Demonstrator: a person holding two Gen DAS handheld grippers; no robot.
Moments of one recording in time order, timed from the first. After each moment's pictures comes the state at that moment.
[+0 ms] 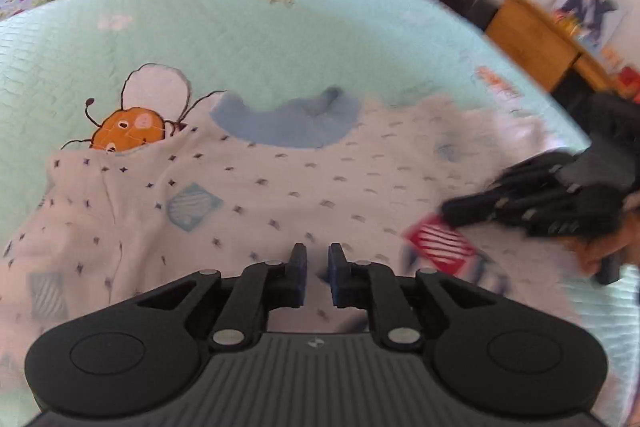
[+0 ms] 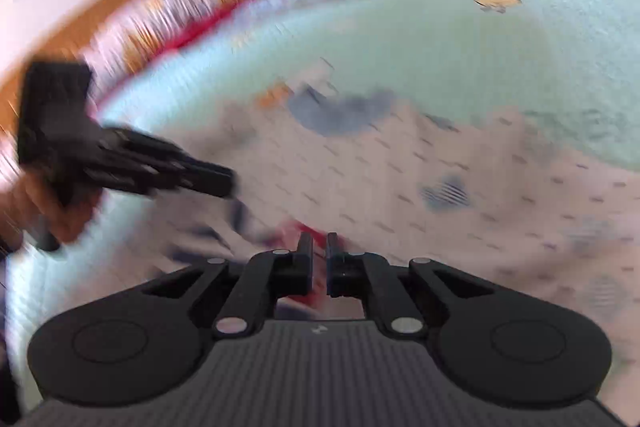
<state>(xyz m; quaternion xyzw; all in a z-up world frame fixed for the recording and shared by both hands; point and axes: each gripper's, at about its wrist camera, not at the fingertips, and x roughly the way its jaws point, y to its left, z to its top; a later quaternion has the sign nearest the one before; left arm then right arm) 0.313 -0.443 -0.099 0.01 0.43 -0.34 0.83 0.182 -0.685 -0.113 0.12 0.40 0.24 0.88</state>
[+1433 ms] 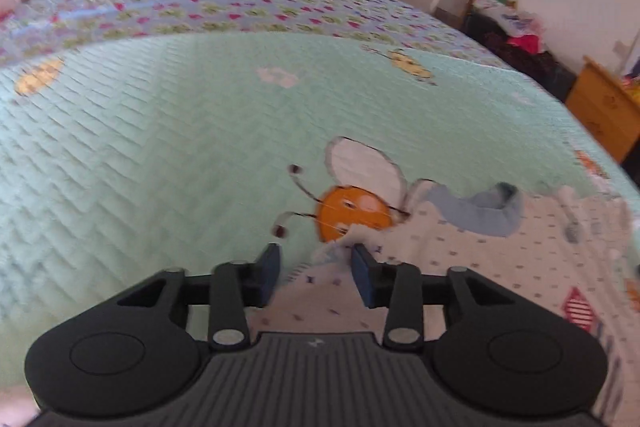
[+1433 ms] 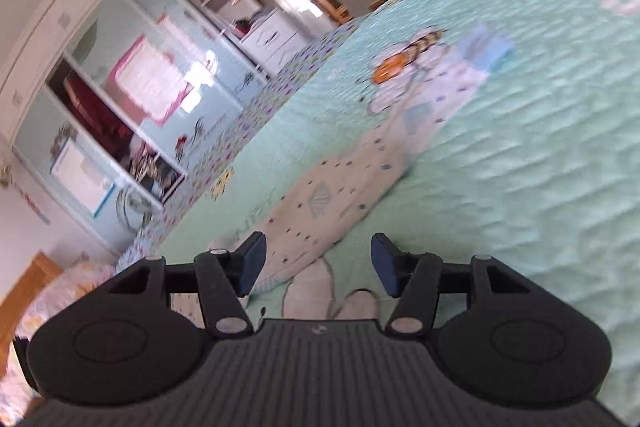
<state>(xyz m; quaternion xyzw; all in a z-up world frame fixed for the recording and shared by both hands) 0.352 -0.337 -0.092 -0.02 0.39 -0.27 0.88 0.023 -0.825 -0.153 0.41 0.15 -0.13 0.89</state>
